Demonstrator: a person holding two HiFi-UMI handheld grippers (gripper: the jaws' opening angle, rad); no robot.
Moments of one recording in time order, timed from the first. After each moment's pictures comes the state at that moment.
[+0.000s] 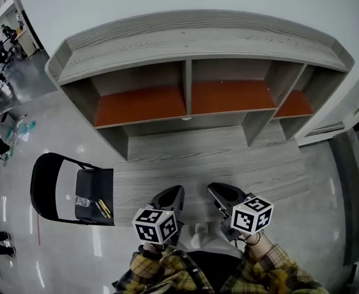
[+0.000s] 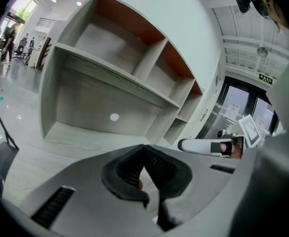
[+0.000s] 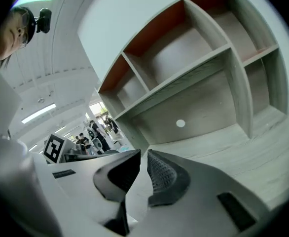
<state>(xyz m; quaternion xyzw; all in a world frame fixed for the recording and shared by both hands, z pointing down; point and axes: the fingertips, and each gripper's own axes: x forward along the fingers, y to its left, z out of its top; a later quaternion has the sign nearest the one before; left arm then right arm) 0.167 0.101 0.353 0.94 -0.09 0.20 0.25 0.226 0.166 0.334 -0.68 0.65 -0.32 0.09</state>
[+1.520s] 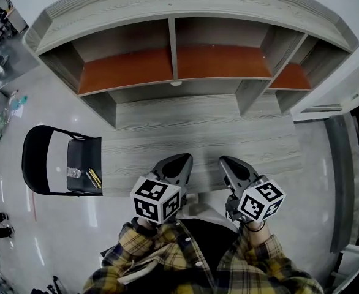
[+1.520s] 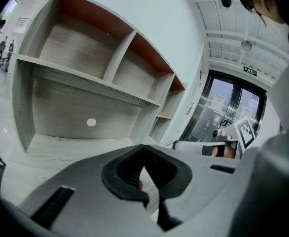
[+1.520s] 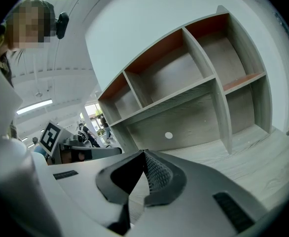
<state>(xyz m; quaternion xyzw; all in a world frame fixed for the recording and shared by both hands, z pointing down) 0.206 0.159 0.311 0.96 -0.01 0.21 0.21 0.256 0.226 0.304 -0.73 0.63 -0.27 0.08</state>
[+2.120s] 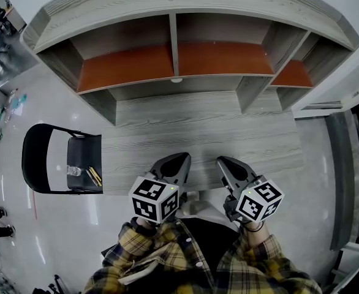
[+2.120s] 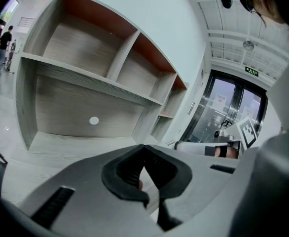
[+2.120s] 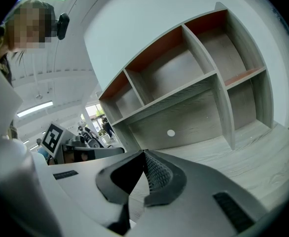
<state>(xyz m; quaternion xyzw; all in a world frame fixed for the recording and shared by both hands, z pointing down) 0.197 0.154 0.317 0.95 -0.02 0.21 0.21 0.244 0.222 0.309 -0.72 0.63 -0.27 0.09</state>
